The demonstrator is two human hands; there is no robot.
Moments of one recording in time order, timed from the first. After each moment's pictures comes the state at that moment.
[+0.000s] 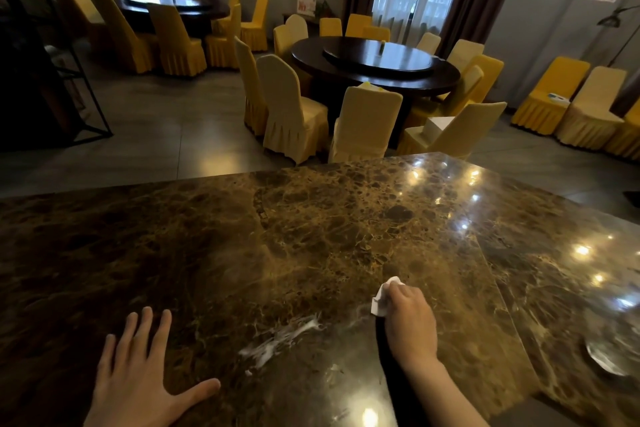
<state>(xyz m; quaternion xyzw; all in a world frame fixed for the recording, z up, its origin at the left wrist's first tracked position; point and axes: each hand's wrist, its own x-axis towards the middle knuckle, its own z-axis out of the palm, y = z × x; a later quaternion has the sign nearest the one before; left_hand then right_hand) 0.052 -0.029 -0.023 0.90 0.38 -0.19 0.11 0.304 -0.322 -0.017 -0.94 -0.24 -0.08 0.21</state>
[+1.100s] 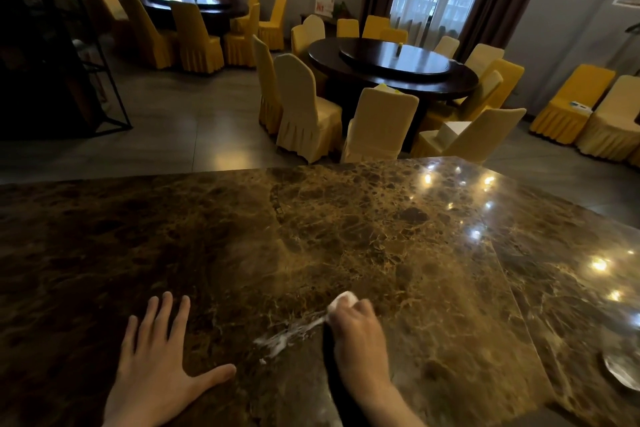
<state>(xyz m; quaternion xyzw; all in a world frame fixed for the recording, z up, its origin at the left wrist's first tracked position) 0.043 -0.029 -0.032 0.91 0.37 -0.11 0.14 0.233 -0.259 -0.043 -0.90 -0.35 -0.05 0.27</state>
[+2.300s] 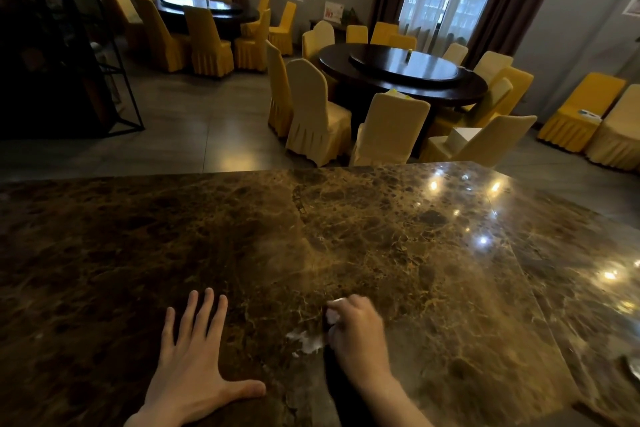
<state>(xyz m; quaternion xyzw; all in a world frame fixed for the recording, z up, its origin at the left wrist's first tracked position) 0.030 -0.022 -0.035 0.93 0.30 -0.11 0.15 0.206 -0.222 -0.020 -0.90 -0.34 0.01 0.27</state>
